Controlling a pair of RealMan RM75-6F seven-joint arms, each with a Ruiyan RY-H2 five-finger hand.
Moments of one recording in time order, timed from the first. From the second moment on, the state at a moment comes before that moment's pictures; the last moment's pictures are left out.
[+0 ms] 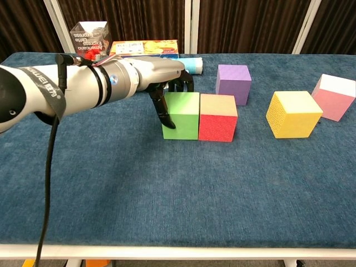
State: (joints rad) left arm -1.13 -1.73 -0.20 -1.39 0.70 0.85 0.57; right arm 0.46 -1.04 0.26 -1.77 -1.15 1.10 0.13
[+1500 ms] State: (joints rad) left arm -1.15 -1.73 -0.20 -1.43 0.64 0.87 0.61; right arm 0.45 -1.03 0.27 -1.76 -1.17 1.11 0.15
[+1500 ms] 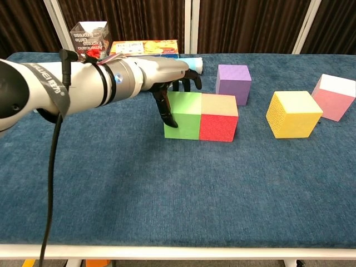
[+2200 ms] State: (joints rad) left arm -0.88 -1.33 -0.17 -1.66 0.91 0.99 0.30; right arm 0.42 -1.03 0.24 -1.78 -1.22 1.13 0.17
